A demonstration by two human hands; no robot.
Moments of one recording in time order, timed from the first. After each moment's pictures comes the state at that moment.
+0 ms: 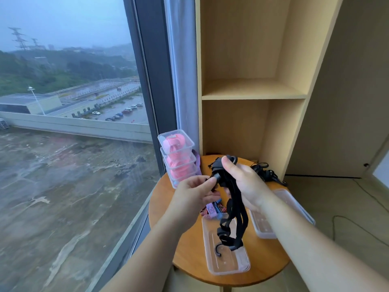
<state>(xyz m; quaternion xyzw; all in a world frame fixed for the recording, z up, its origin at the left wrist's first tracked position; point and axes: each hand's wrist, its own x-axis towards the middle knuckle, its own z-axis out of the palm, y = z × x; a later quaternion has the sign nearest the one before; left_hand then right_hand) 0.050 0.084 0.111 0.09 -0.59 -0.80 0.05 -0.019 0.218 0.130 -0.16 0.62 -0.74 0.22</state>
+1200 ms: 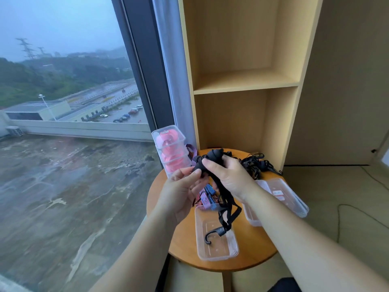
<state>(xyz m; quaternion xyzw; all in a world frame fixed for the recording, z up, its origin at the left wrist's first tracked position) 0.048 0.106 0.106 0.10 -0.43 -0.89 0.09 -0.025 0.236 0.108 -0.26 0.65 -0.70 0.14</state>
